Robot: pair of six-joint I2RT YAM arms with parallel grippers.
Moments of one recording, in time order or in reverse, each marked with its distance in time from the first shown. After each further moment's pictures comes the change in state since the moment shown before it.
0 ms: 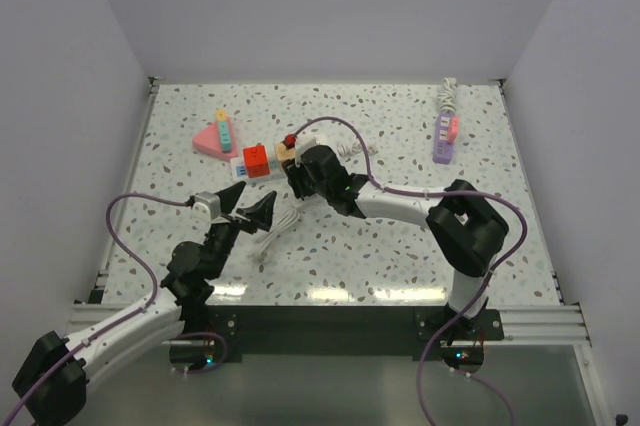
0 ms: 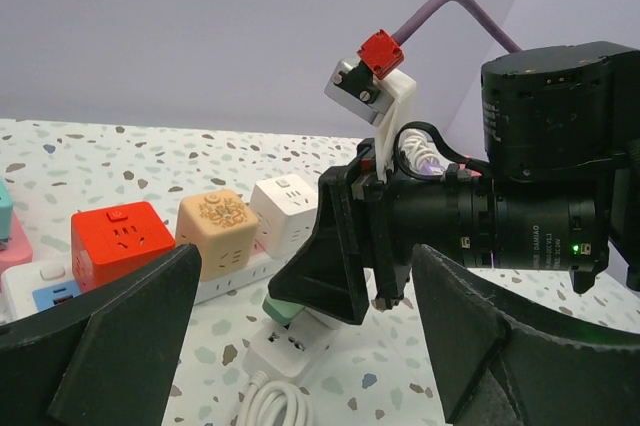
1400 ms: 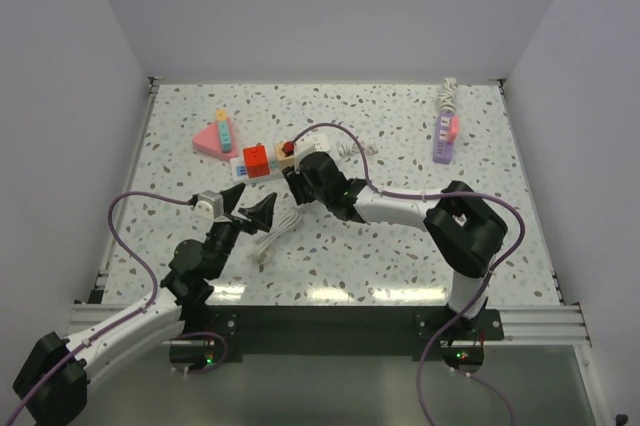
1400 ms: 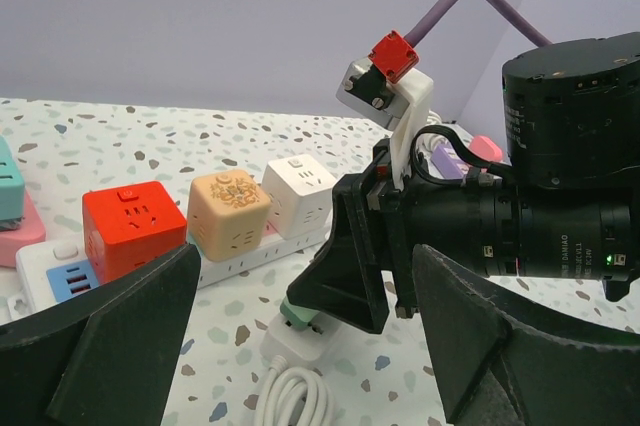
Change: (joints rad) left arm 0.012 -0.002 0.000 -0.052 0.001 0.000; right arm 0.025 0.004 -0.028 -0.015 0.027 0.010
